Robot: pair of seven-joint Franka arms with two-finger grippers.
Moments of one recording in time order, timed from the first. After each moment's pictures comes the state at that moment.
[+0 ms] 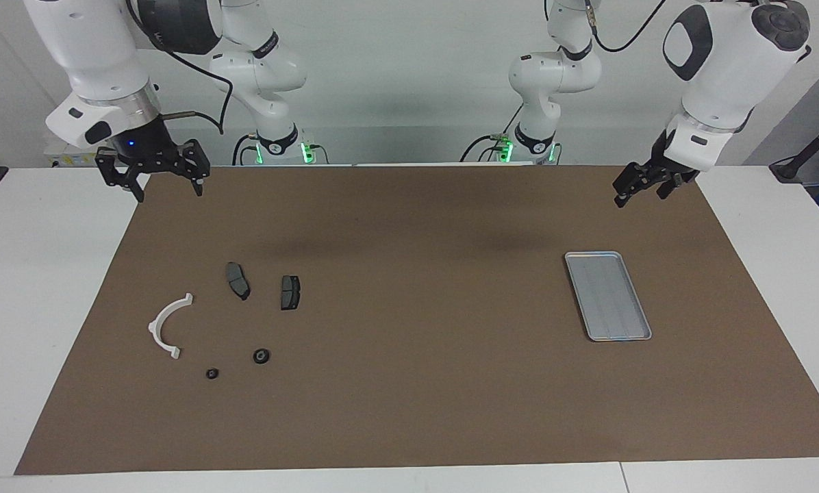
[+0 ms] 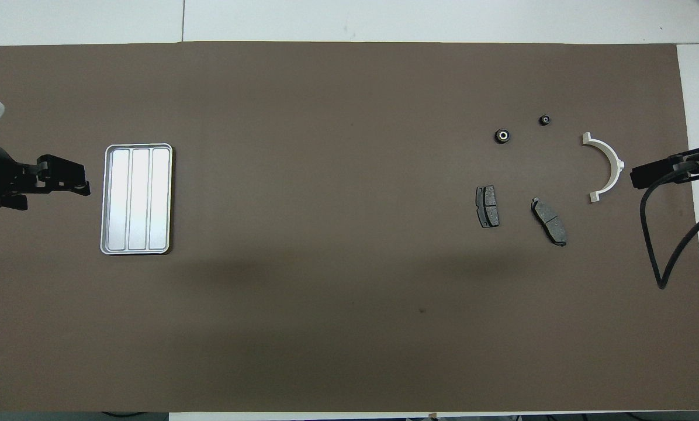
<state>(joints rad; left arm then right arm) -0.02 -0.03 -0.03 -1.71 -0.02 1.64 -0.19 0.07 -0.03 -0.08 -1.63 -0.07 1.64 -0.20</state>
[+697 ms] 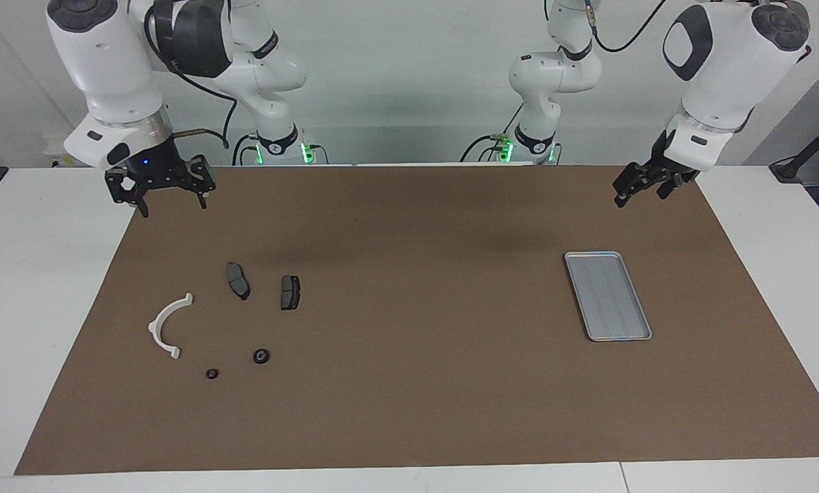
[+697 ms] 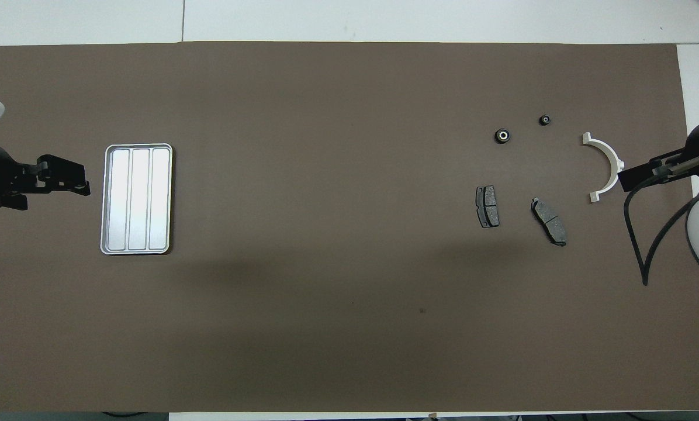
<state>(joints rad) -0.02 -0.03 -0.03 -1.71 -0.02 1.64 -0.19 0.07 -0.01 -0.08 -1.70 -0.12 1.72 -0.27</state>
